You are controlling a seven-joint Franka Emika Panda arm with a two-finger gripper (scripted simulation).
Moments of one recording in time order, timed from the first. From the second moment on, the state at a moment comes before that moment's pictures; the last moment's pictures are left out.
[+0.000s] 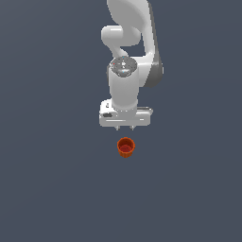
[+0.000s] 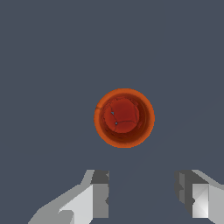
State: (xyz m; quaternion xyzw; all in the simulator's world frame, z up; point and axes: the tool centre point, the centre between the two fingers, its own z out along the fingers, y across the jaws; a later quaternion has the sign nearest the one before) arm -0.008 0.018 0.166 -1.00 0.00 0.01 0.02
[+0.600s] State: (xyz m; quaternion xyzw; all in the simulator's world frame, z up) arm -0.005 0.018 0.229 -1.00 -0.03 -0.02 0.08
